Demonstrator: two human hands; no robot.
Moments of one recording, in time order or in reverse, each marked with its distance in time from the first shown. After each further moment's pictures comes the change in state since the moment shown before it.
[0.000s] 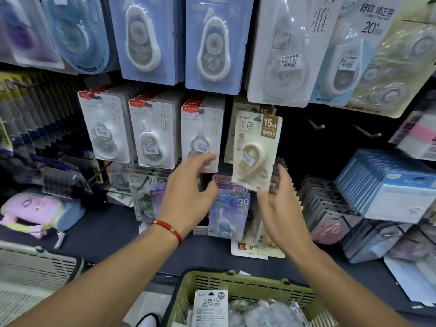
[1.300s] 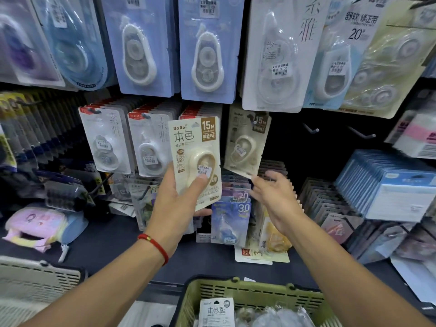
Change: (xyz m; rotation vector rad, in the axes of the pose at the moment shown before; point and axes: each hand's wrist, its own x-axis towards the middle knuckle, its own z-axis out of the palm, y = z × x) left_hand -0.009 -0.001 -0.012 -0.663 0.017 -0.261; right_hand 0.061 0.001 0.018 0.758 0.018 0.405
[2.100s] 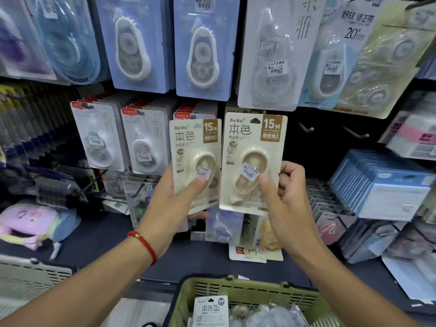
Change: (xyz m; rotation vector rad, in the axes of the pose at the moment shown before) left_hand -0.003 0.002 0.001 0.014 -0.081 -0.024; right_hand -0.084 -0.032 -0.018 -0.207 -0.096 -0.511
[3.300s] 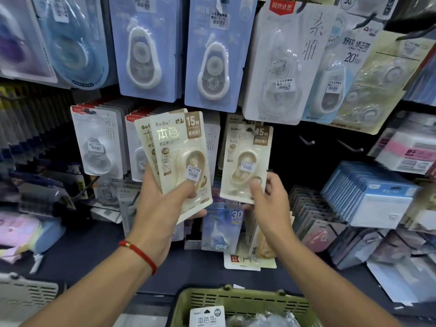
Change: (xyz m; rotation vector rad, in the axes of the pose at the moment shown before) left_hand 0.003 0.018 -0.017 -0.231 0.119 -0.025; right_hand 0.037 0.049 0.034 -0.102 0.163 0.159
